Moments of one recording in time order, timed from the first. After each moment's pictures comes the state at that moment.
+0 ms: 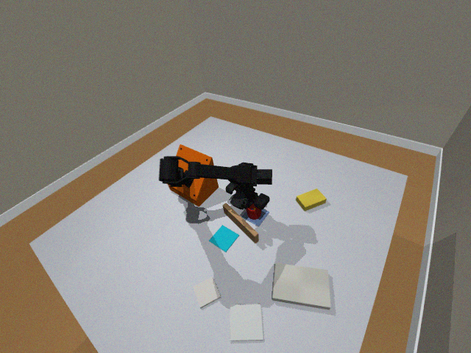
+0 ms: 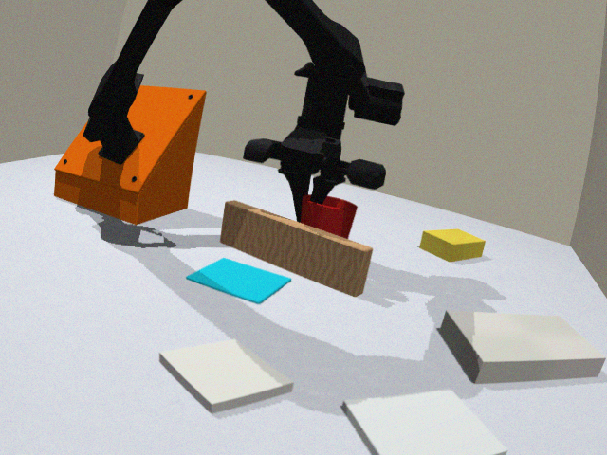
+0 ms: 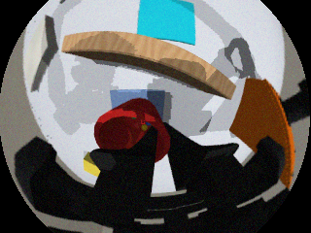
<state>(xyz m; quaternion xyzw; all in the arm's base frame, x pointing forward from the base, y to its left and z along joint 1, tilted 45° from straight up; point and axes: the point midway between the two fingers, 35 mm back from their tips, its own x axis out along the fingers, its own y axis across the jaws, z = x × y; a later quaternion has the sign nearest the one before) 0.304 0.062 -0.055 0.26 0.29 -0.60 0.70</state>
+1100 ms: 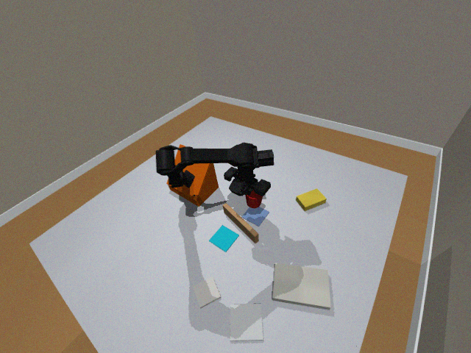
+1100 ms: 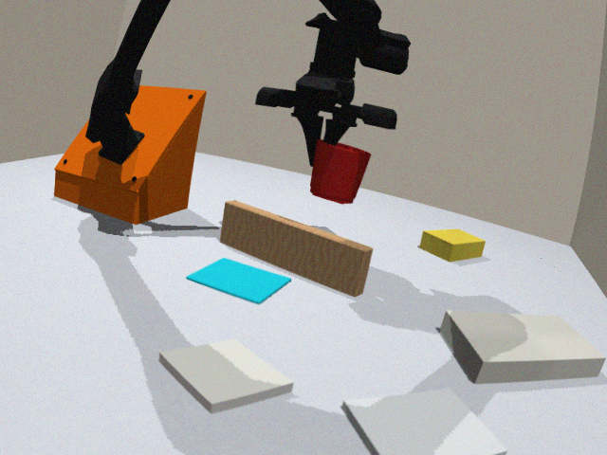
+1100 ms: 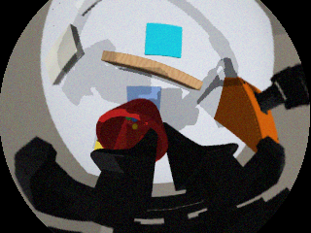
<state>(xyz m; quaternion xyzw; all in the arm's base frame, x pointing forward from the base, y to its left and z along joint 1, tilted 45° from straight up) 0.298 0.119 0.000 0.26 0.29 -0.60 0.70</state>
